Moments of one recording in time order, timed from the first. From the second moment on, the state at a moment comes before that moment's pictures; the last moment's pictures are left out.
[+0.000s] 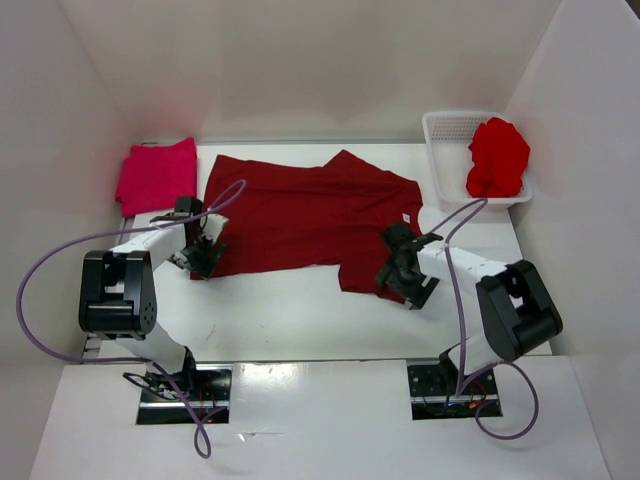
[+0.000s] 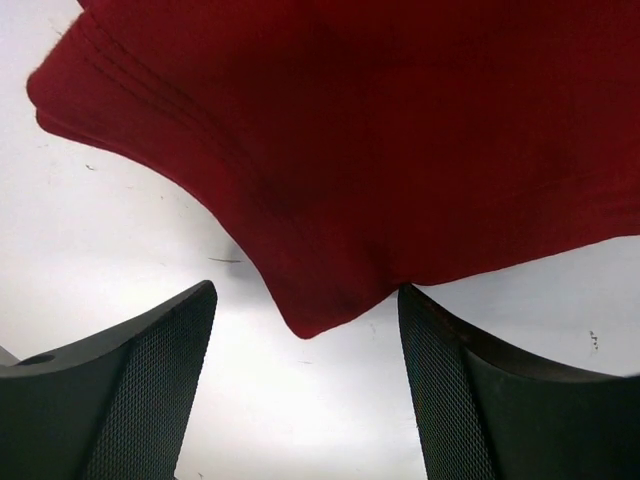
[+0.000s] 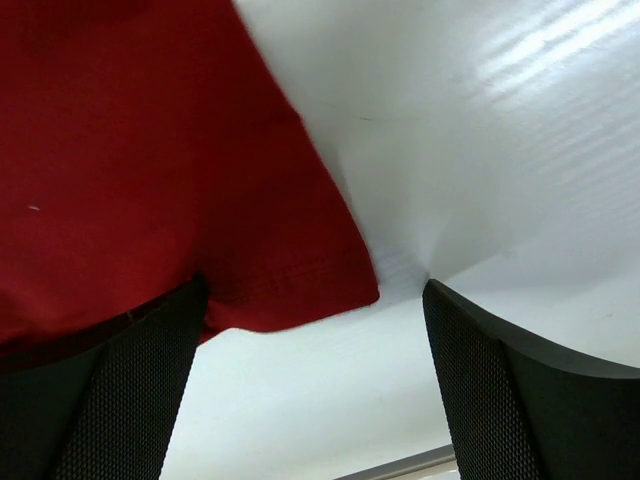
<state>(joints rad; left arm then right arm) 0.02 1.62 0.93 -0.59 -0.06 0.40 0.44 1.47 0.76 -0.72 0.21 1.11</state>
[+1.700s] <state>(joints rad) 0.04 1.28 1.01 -1.00 0.01 0.55 0.47 1.07 1.06 -1.02 0.26 1.04</state>
